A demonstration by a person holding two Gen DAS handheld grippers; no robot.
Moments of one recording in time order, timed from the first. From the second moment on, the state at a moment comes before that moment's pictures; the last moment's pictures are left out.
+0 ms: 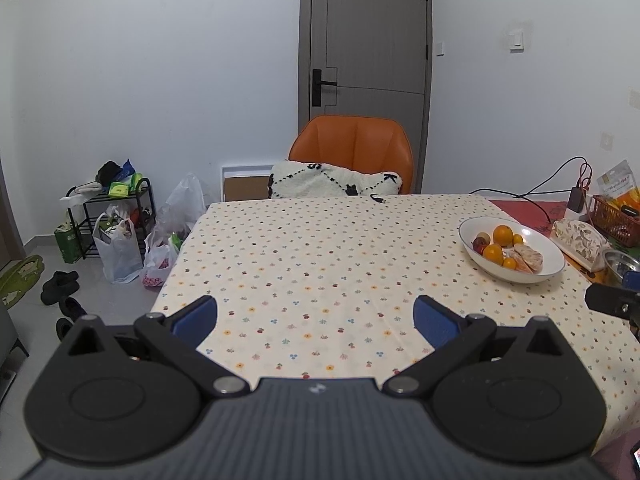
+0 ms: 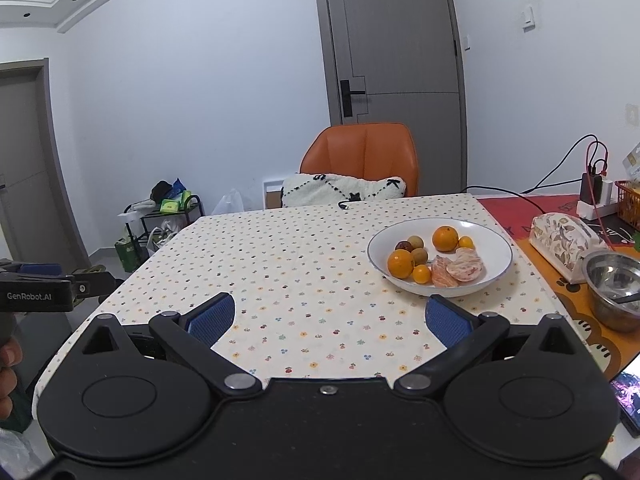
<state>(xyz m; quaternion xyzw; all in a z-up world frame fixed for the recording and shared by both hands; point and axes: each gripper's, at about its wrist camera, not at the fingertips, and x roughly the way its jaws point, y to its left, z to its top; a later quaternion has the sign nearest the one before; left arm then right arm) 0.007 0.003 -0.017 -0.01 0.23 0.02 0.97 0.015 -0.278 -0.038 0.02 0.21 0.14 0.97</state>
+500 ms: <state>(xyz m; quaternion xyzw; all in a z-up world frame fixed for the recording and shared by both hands) 0.007 0.003 -0.017 0.00 0.23 0.02 0.97 0.014 -0.276 -0.036 0.02 0.21 0.14 0.97</state>
